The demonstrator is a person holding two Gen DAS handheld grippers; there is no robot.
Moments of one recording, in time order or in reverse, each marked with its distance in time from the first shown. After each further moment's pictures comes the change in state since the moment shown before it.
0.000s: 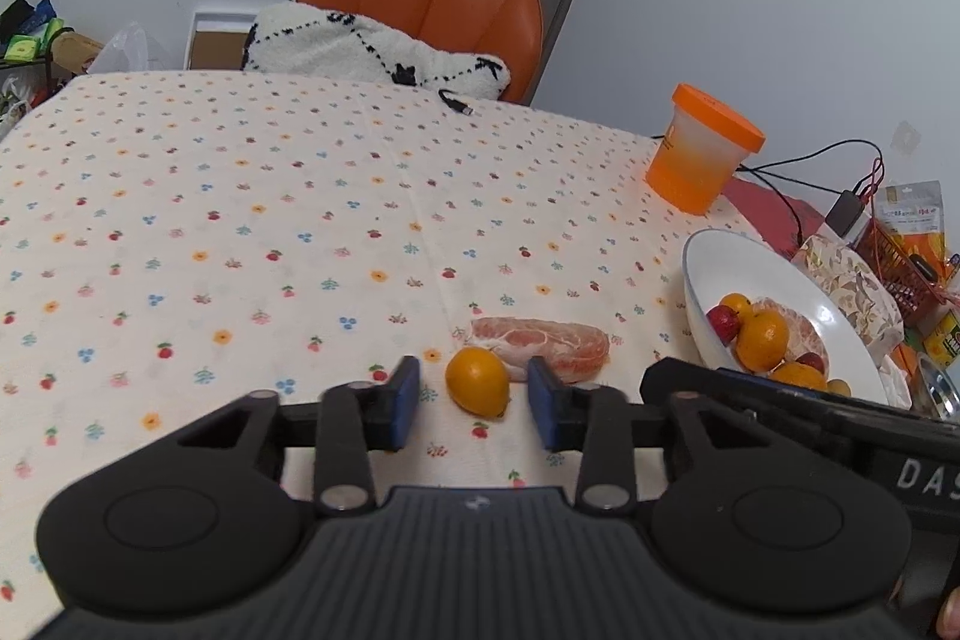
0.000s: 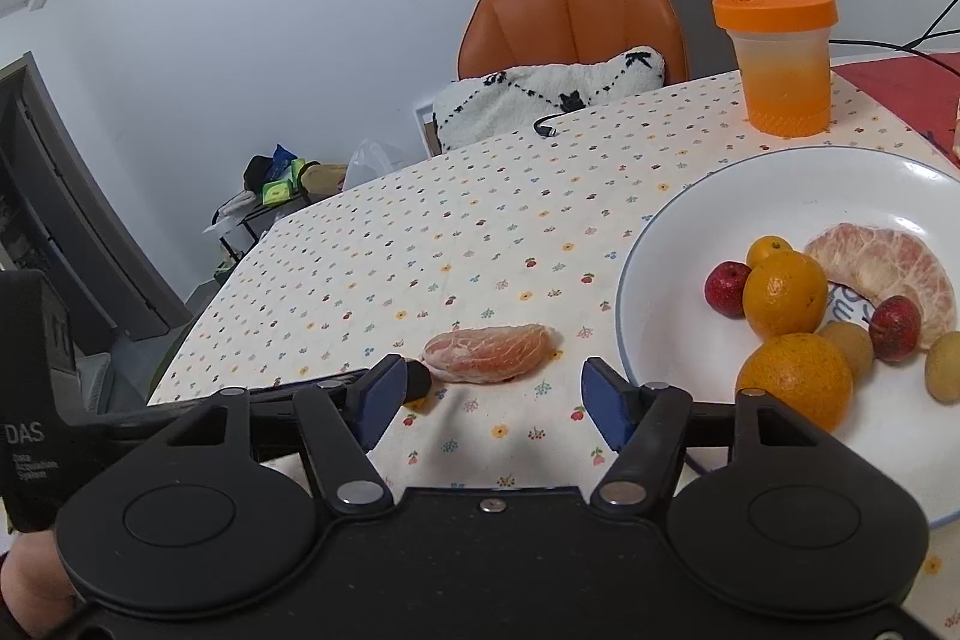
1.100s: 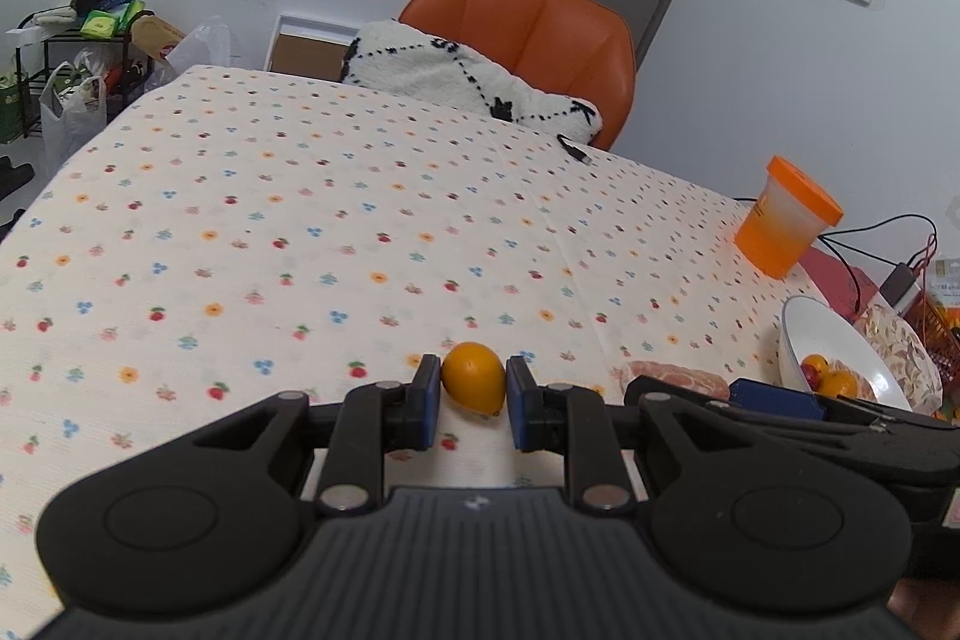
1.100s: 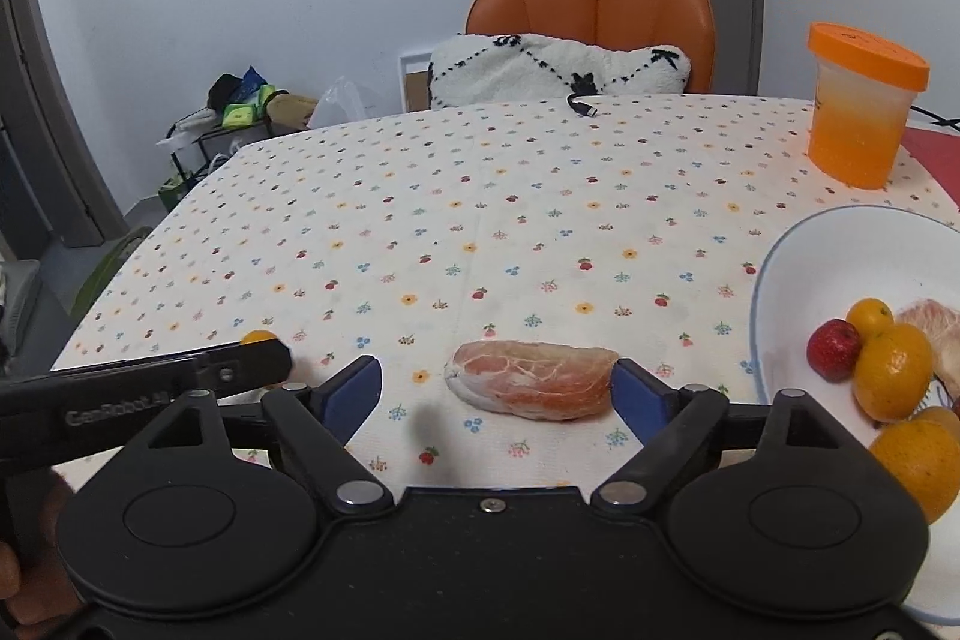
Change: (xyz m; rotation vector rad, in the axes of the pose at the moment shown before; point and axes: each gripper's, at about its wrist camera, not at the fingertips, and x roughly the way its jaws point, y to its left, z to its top) left arm -0.032 0.066 0.003 -0.116 -0.073 0.093; right arm 0.061 0.056 0.004 -0.190 0.070 -0.145
